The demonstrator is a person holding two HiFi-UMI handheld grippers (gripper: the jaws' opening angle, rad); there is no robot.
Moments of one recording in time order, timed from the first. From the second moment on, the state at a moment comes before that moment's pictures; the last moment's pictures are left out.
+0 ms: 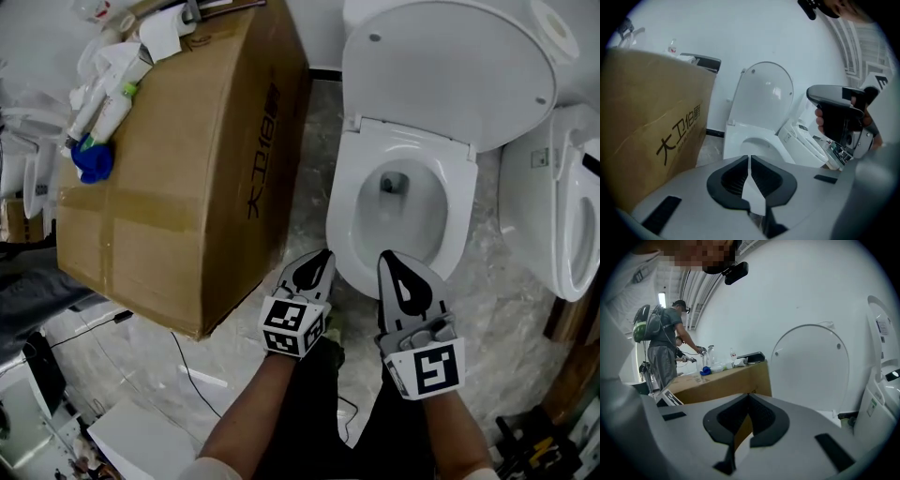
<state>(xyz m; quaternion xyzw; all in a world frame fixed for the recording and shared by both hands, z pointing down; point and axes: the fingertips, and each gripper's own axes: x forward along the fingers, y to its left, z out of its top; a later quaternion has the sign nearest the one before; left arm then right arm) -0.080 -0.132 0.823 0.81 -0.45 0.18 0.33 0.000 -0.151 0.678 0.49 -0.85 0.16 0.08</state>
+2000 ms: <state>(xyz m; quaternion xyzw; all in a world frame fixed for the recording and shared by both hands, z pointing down) -0.087 -0.134 0.861 0.68 -0.42 0.02 0.60 0.022 -0.144 0.641 0.48 -0.85 0.20 0.11</state>
